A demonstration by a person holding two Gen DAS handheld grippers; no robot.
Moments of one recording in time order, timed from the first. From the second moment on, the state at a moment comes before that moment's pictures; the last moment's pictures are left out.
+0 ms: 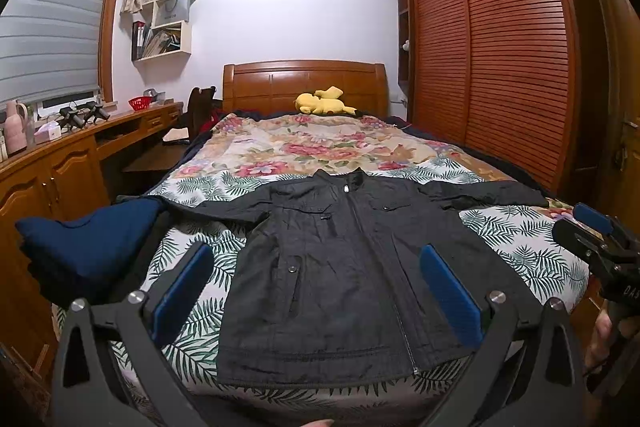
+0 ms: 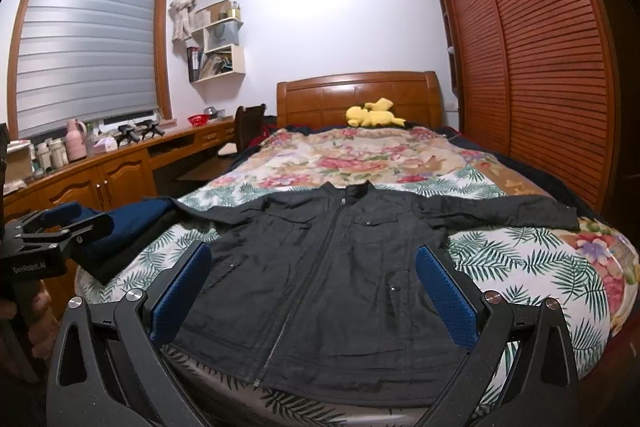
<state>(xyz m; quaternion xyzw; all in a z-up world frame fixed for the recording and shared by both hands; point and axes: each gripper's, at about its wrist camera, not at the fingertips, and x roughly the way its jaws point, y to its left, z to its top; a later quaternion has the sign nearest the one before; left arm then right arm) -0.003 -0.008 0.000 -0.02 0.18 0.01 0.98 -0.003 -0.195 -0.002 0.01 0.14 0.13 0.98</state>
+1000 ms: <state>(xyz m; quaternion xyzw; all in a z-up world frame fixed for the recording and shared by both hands) -0.003 -0.008 -0.002 -0.02 0.18 0.01 0.98 -0.007 -0.187 0.002 0.01 0.14 0.13 0.98</state>
